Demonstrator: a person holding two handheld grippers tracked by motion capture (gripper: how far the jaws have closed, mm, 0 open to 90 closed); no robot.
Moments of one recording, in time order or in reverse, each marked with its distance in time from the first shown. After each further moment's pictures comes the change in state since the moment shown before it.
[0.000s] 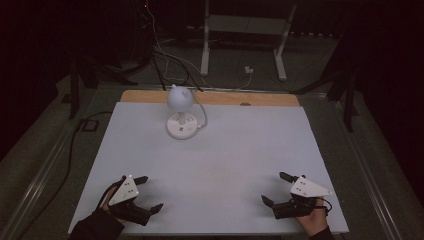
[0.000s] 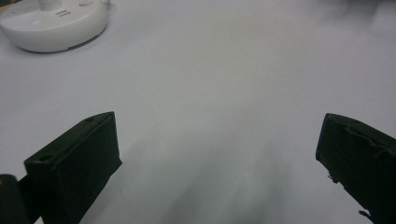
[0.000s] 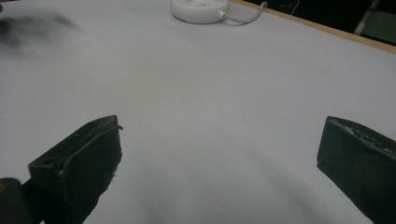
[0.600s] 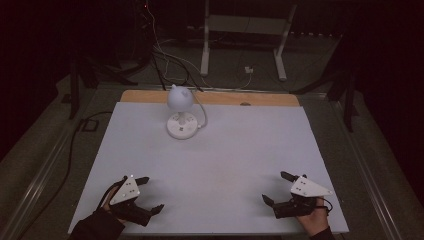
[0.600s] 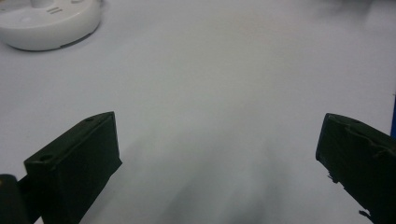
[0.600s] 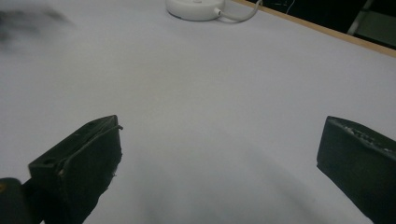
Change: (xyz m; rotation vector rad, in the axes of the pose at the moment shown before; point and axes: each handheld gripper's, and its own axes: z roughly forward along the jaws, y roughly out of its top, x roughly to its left) left arm -0.002 0.003 0.002 0.014 -0.027 0.001; right arm 0.000 0.002 -0.001 0.013 -0.019 -0.017
